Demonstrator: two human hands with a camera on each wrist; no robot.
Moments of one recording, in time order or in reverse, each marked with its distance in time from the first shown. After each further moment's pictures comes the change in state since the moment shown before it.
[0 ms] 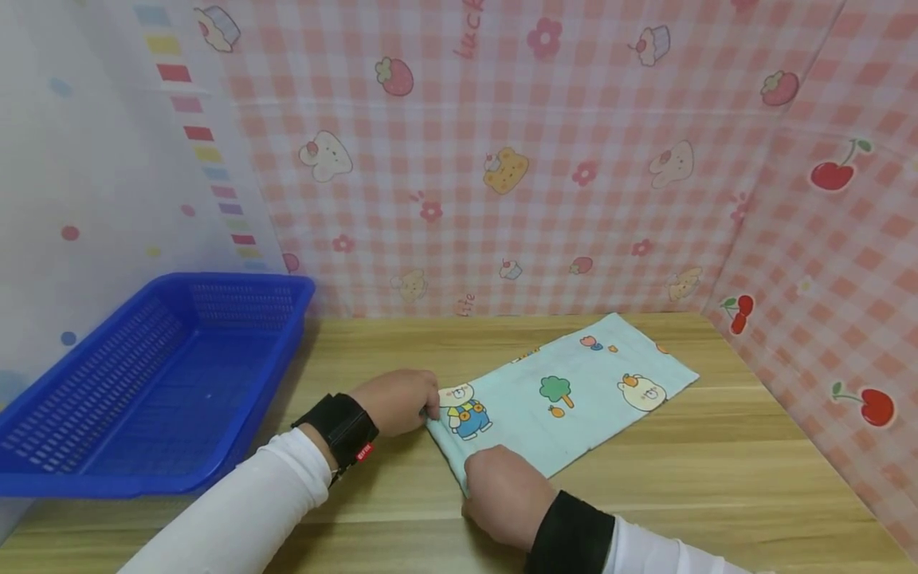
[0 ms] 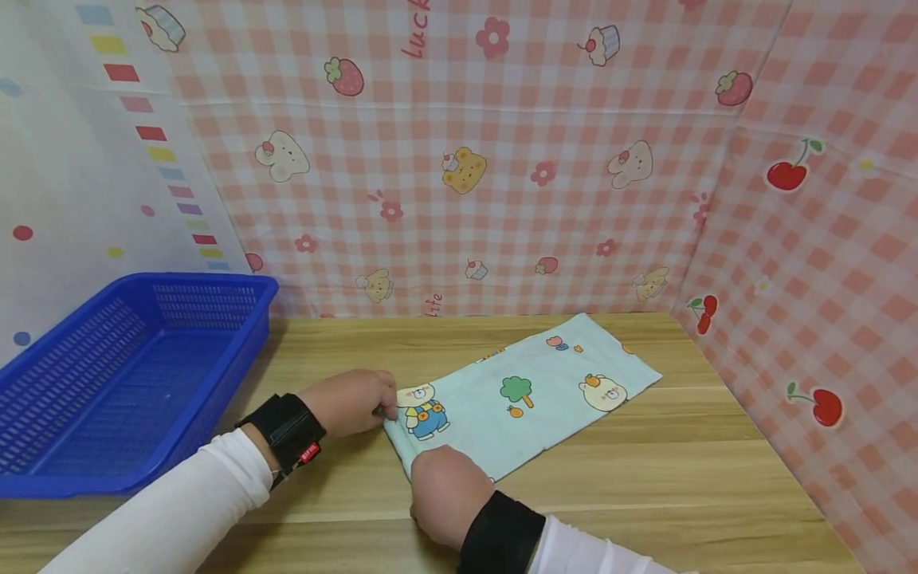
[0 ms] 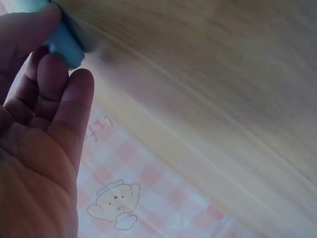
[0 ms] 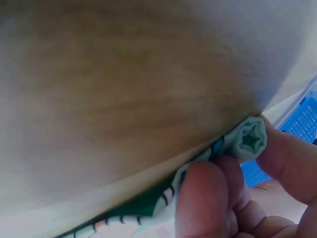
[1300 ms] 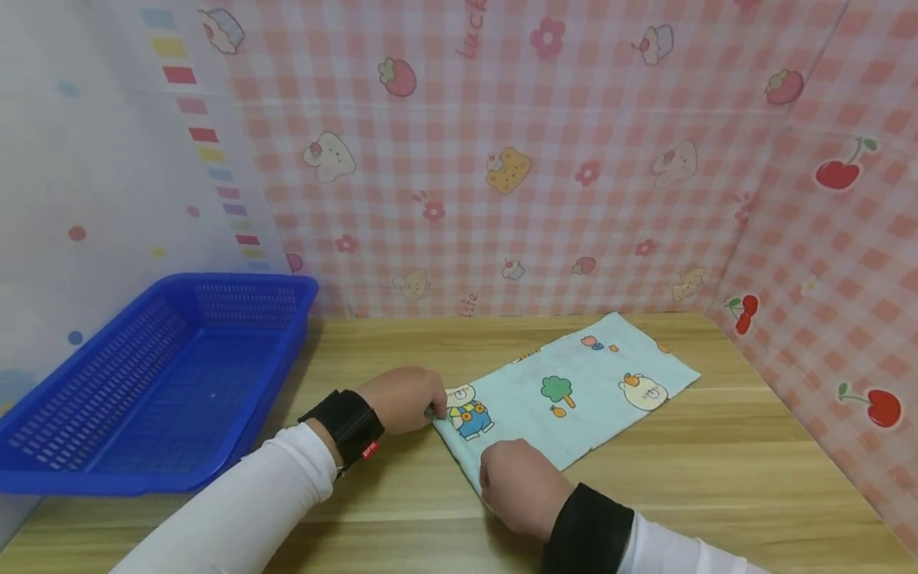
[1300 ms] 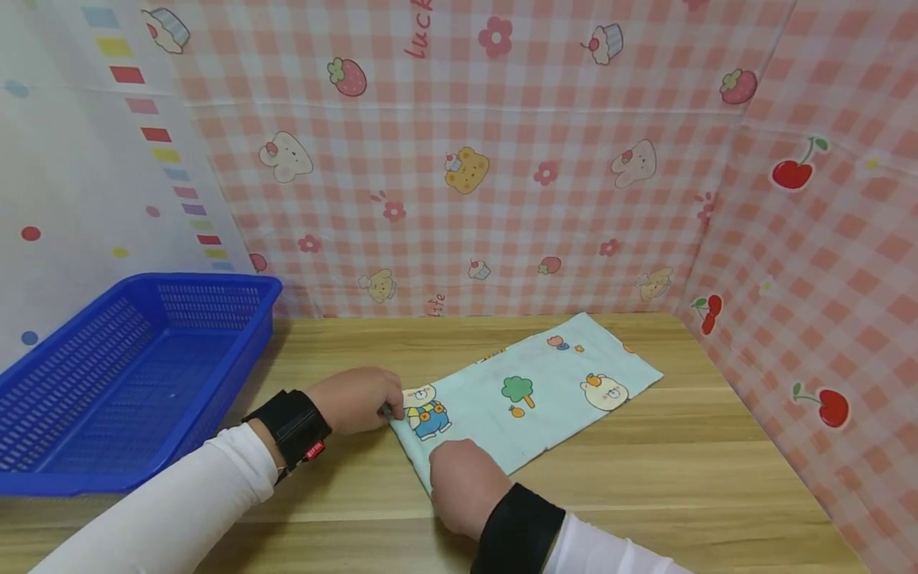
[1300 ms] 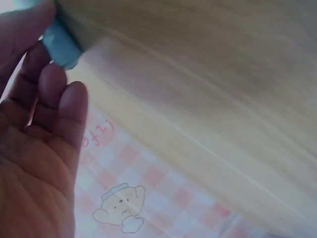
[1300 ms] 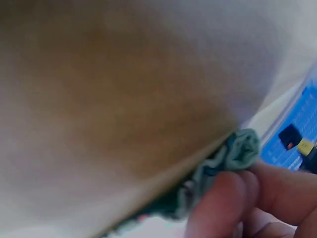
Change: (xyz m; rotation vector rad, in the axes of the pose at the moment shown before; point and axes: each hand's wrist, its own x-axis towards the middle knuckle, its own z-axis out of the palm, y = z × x) left_hand 0.007 -0.001 0.002 0.009 0.007 0.008; right_hand 0.003 0.021 -0.004 0.083 0.001 -0.047
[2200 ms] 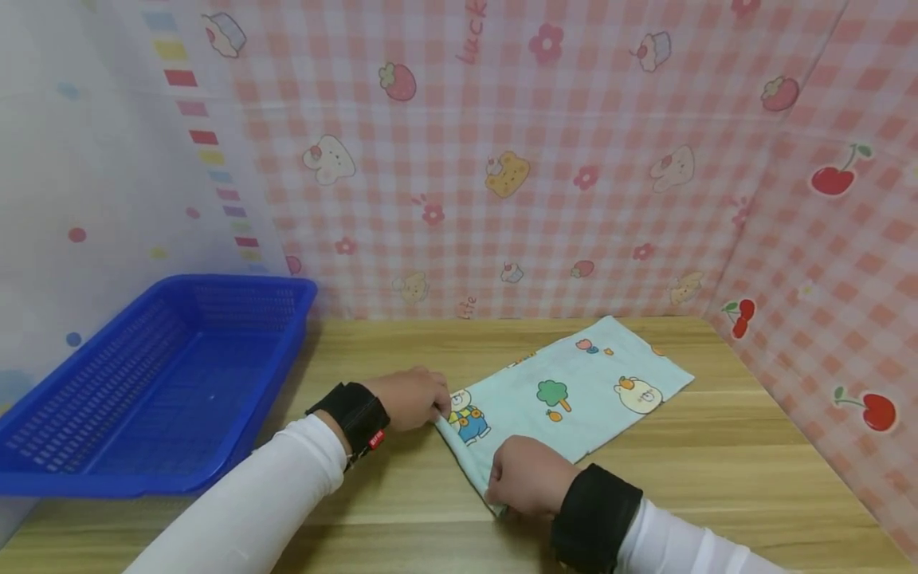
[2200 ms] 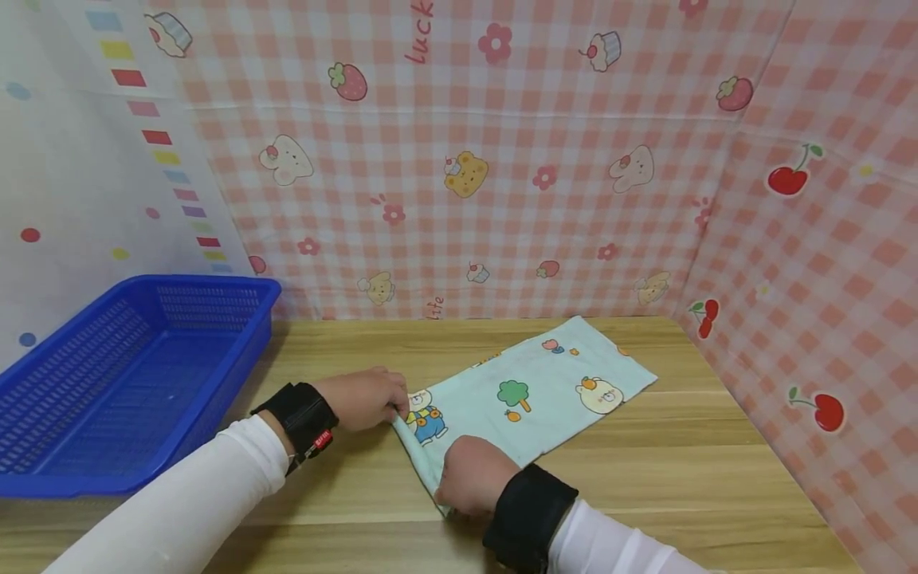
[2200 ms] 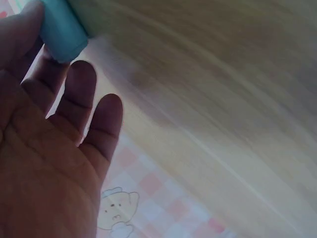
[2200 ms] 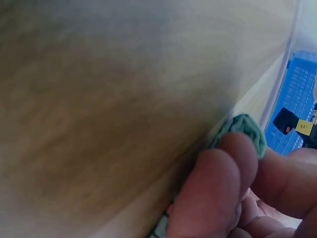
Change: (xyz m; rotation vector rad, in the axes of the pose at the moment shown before) left_hand 0.012 -0.004 -0.003 -0.001 -0.120 -0.003; right_hand 0.003 0.013 -0.014 0.187 -0.124 0.119
